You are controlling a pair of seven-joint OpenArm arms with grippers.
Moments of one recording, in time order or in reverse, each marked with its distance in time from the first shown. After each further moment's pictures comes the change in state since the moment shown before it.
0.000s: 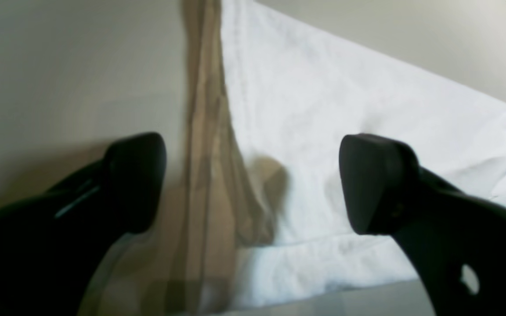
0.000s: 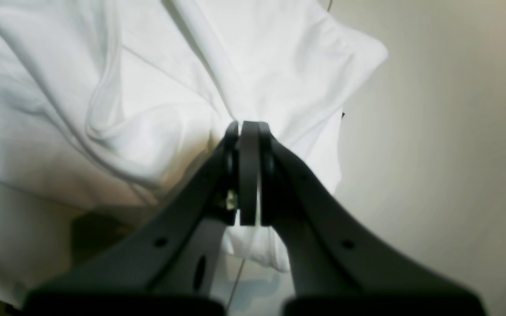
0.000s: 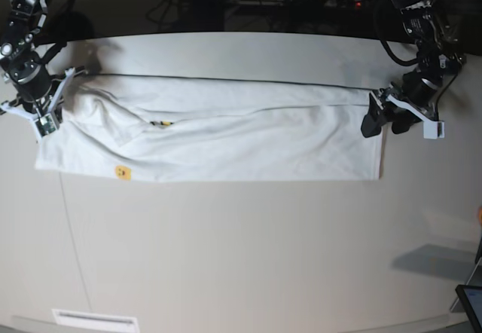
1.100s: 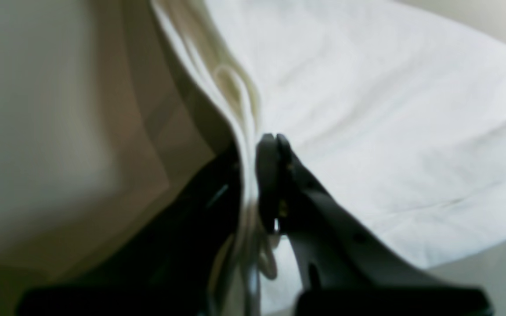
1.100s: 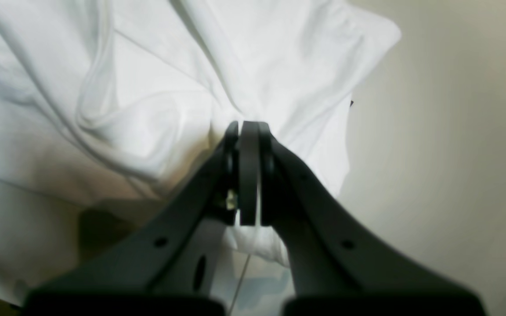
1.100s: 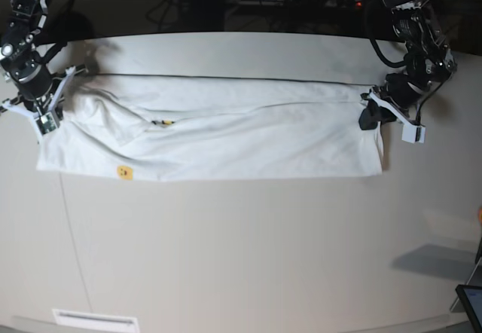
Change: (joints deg) left arm 0.5 1.5 4.5 5.8 6.3 0.5 2.7; right arm 0.0 0.0 0.0 -1.6 0.0 0.0 0.0
